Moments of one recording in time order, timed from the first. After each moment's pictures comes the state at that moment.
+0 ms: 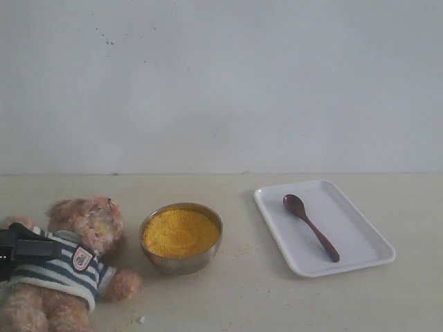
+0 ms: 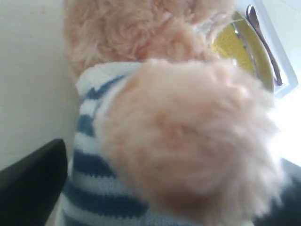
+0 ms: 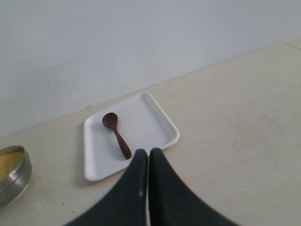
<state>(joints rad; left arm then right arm) 0.35 1.83 -0.78 -1.45 0.89 1.54 0.03 0.00 0.00 0.04 0.21 0.32</state>
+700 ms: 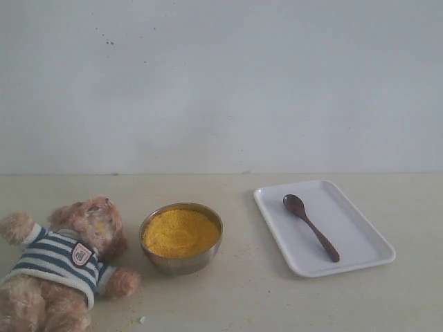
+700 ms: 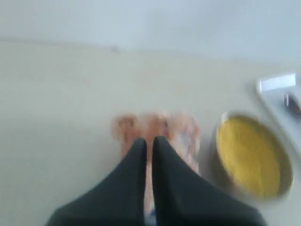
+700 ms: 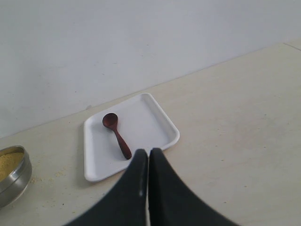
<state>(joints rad) 0.36 1.22 -0.78 -1.31 0.59 1.23 0.03 0.00 0.00 0.04 0.21 0.32</state>
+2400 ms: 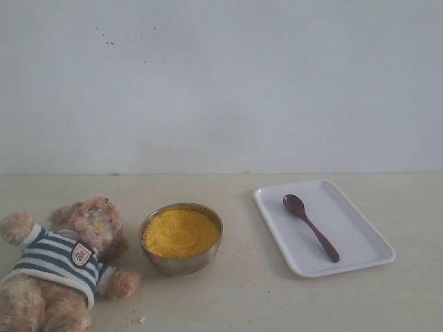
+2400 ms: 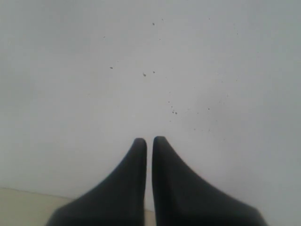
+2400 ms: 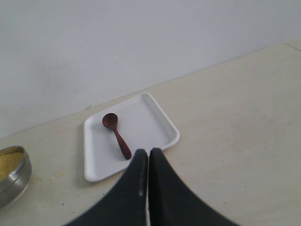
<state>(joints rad) 0.04 0.30 -0.50 -0.01 0.10 -0.18 0.03 0.00 0.00 0.03 0.21 0.32</state>
